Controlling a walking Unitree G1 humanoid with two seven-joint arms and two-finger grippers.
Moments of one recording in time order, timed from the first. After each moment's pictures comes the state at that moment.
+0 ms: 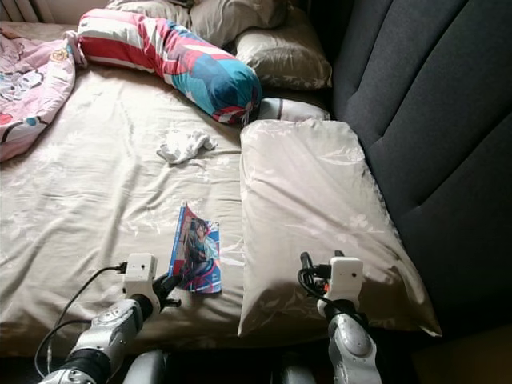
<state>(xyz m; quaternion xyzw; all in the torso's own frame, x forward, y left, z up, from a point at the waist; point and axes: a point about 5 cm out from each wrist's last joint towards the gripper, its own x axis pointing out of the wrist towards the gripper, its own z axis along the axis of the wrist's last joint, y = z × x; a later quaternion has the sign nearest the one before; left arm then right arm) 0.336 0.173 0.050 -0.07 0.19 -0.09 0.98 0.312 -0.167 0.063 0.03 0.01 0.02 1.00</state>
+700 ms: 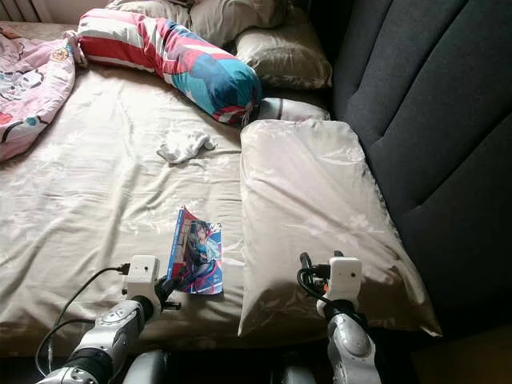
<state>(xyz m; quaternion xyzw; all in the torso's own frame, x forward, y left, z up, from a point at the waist) 0.338 0.174 0.050 -0.03 0.19 -0.07 0.98 0.311 -0.167 0.063 0.03 0.01 0.02 1.00</state>
